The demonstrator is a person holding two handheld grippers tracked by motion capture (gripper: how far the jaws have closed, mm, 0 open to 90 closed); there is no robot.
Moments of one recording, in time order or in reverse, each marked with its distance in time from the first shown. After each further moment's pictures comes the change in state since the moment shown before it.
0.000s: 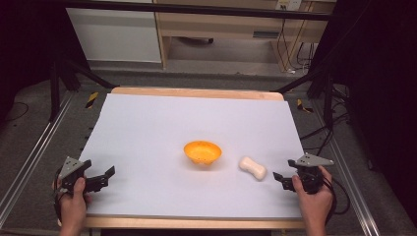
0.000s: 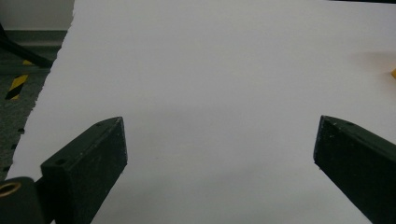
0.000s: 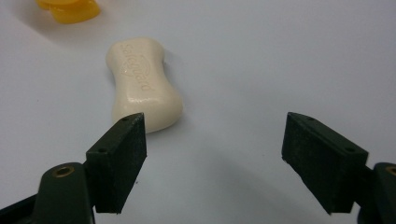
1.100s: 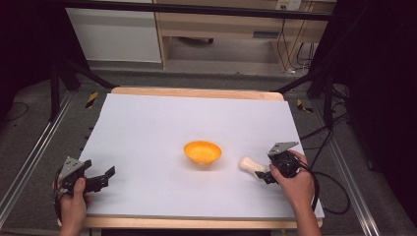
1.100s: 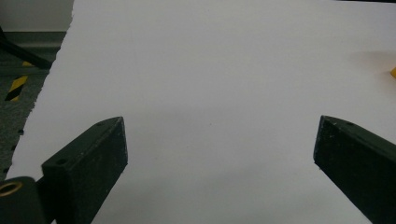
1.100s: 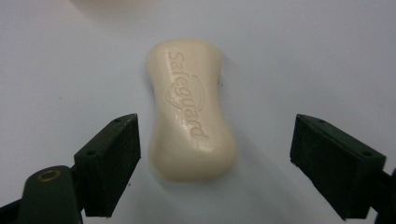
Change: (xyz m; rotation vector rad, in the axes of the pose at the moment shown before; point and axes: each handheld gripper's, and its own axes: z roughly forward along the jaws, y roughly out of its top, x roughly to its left) left arm 0.000 0.000 0.000 -0.001 -0.004 0.001; right arm 0.021 0.050 0.048 0.229 0.133 -0.162
